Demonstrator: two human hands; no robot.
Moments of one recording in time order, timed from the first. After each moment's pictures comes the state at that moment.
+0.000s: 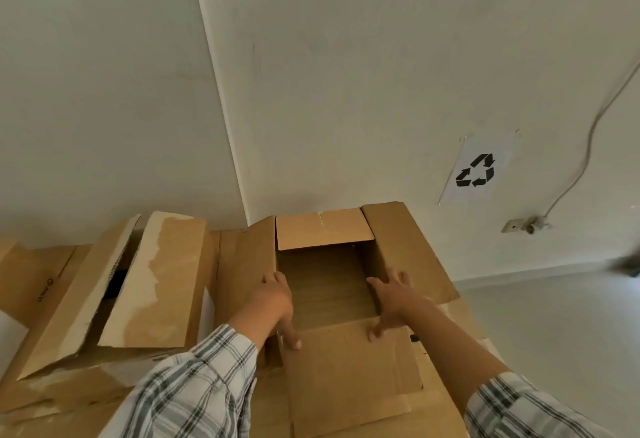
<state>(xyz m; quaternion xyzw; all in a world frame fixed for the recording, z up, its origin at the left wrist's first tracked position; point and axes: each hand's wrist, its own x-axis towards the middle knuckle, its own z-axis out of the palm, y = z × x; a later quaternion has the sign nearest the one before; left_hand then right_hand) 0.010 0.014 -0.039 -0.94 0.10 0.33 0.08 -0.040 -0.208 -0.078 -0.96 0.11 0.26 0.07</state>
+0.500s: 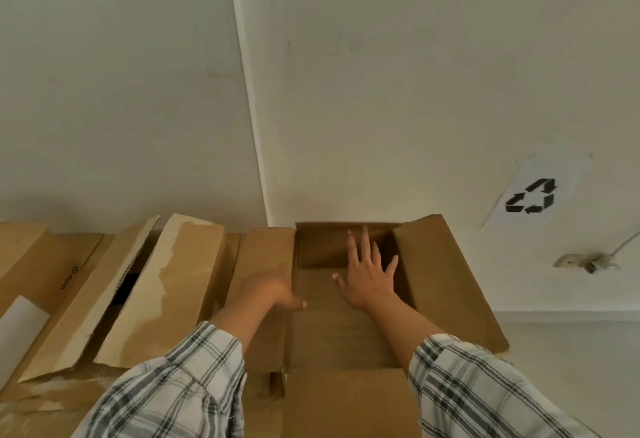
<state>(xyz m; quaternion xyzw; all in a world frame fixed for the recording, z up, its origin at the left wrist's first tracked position) 0.092 0.030 -0.040 -0.95 0.02 0.29 -0.07 0.086 -0.156 -0.089 -0.99 0.04 0.05 0.09</state>
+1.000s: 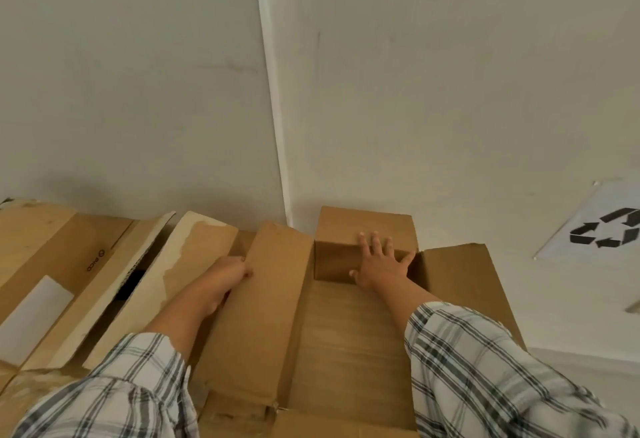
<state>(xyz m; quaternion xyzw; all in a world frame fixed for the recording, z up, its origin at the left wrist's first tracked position) 0.129 0.101 -0.038 -0.81 -0.25 0.19 -0.49 0.188 -0.173 -0.099 -0.98 0.01 0.18 0.03</state>
